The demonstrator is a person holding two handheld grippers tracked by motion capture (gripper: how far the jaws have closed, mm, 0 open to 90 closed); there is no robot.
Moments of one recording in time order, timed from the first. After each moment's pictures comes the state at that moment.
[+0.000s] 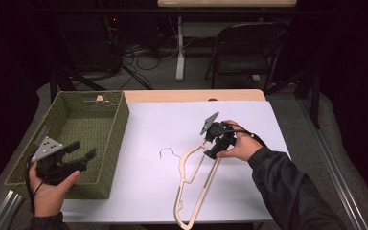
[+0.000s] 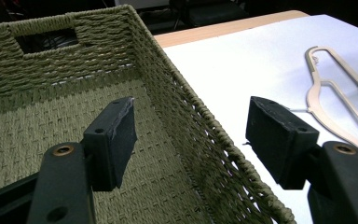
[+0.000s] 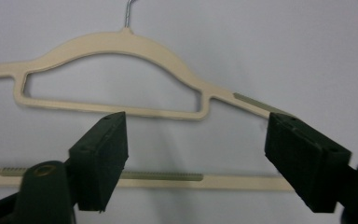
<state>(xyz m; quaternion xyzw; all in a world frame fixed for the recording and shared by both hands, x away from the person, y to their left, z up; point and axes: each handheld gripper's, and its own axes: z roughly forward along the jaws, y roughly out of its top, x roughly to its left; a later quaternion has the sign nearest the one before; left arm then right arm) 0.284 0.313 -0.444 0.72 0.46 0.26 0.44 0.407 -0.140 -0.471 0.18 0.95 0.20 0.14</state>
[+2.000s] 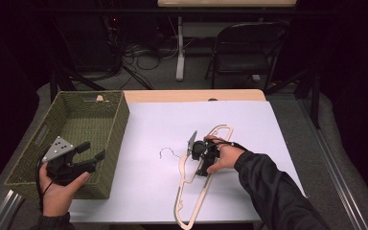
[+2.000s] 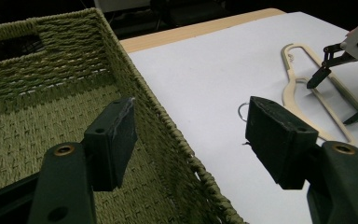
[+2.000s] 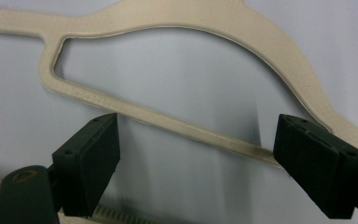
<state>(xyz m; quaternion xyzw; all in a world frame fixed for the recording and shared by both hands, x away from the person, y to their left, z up) 0.284 0.292 -0.444 0.74 0.44 0.24 0.45 0.404 -0.102 -0.535 0.07 0.99 0.14 0.06</state>
